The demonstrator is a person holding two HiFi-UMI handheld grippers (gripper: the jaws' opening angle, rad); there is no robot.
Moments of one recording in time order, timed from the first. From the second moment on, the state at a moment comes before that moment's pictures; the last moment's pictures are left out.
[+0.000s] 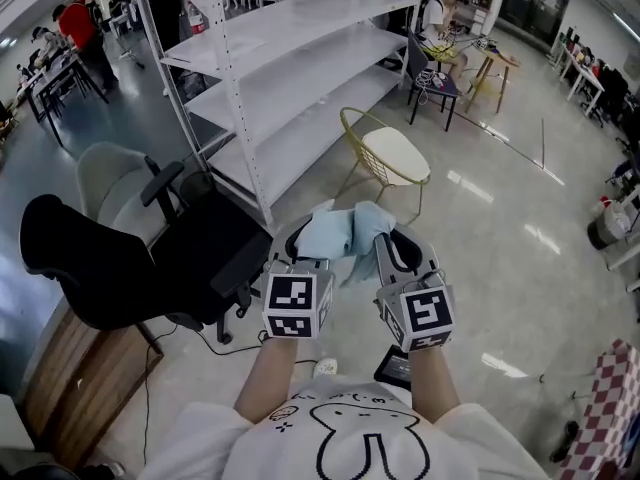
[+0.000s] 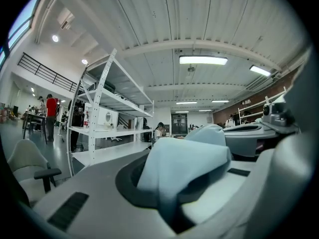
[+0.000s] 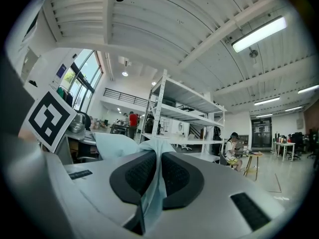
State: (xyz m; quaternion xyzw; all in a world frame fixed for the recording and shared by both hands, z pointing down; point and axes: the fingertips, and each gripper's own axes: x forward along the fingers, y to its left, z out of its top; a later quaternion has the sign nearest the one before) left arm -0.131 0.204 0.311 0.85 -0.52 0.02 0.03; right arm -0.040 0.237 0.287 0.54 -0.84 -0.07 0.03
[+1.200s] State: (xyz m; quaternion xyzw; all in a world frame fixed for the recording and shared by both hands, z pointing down) left arm -0.039 -0.055 0.340 0.84 -0.54 0.05 0.05; right arm 0.069 -0.027 0.309 0.54 -0.84 -0.04 0.02
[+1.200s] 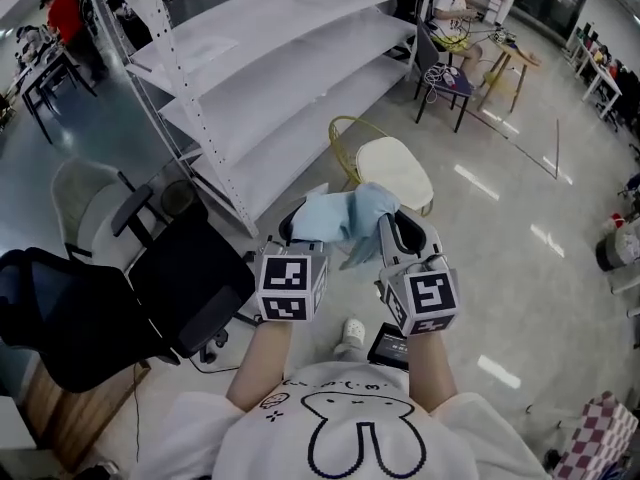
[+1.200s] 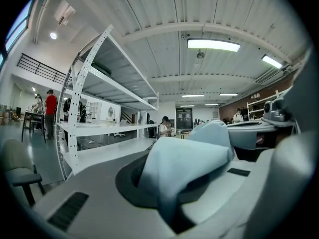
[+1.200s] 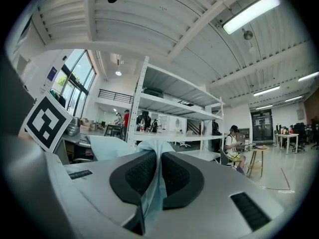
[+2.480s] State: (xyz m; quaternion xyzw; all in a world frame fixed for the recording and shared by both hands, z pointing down) left arm -0.038 -0.358 0.455 0.80 -0.54 0.19 0.17; right arm 0.117 -0.345 0.390 0.51 -0.85 0.02 0.13
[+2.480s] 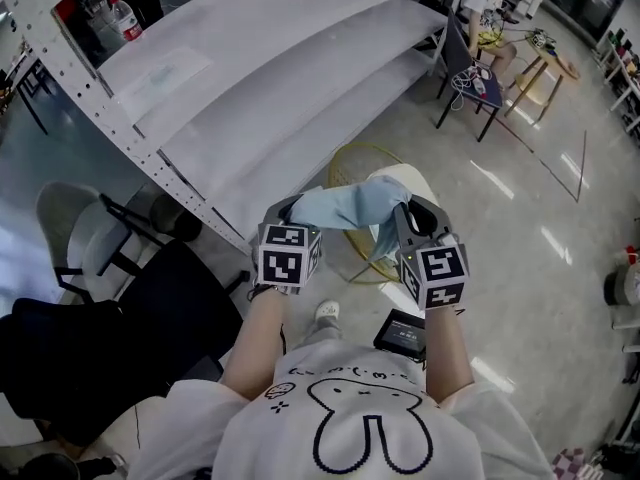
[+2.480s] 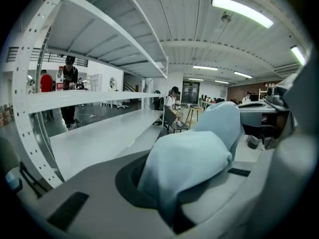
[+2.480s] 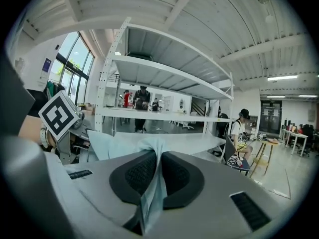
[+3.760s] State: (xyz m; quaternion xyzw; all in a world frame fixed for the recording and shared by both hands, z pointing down) left arm -0.021 -0.423 0.648 0.78 -0.44 0.31 0.32; right arm 0.124 -0.453 0.561 0.49 -0.80 0.12 0.32
